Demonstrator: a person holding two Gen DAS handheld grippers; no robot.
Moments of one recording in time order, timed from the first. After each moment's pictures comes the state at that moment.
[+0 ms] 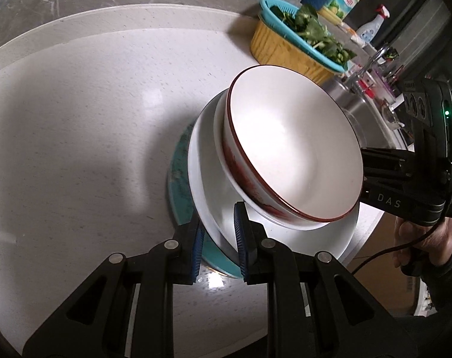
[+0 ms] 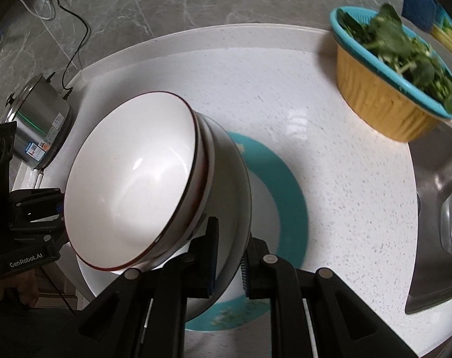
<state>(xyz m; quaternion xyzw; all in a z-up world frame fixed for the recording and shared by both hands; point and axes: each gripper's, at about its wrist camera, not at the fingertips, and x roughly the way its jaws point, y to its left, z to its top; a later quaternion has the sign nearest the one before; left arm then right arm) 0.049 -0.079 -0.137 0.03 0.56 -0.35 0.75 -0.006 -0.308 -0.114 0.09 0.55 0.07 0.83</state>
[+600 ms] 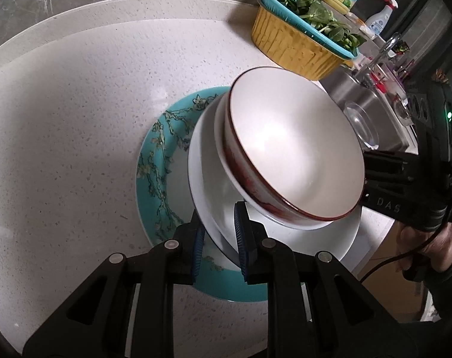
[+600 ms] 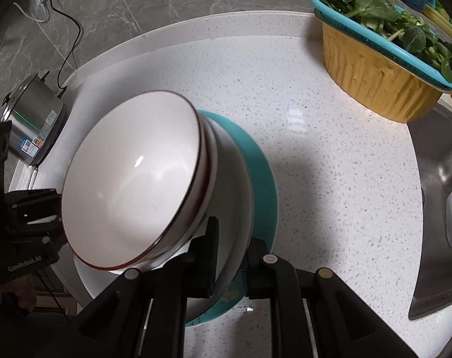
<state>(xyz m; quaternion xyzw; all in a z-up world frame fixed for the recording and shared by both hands) 0.045 -0.122 -0.165 0.05 0.56 -0.33 0.76 -0.023 -0.335 -0.144 0.10 0.55 0.07 0.83</state>
